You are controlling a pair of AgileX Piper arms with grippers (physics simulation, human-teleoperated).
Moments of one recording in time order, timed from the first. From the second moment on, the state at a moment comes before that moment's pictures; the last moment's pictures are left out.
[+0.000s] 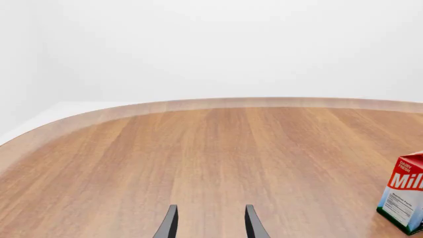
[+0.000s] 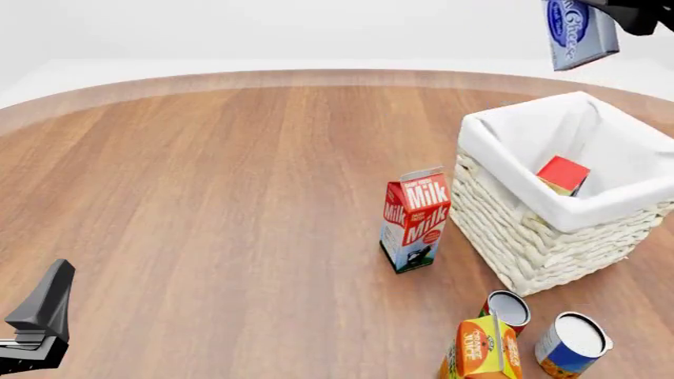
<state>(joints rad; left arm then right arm) 0.00 0.01 0.00 0.00 0.00 0.40 0.92 -1.23 0.56 0.08</state>
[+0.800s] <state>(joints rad) 0.00 0.01 0.00 0.00 0.00 0.13 0.94 -1.09 0.42 0.12</state>
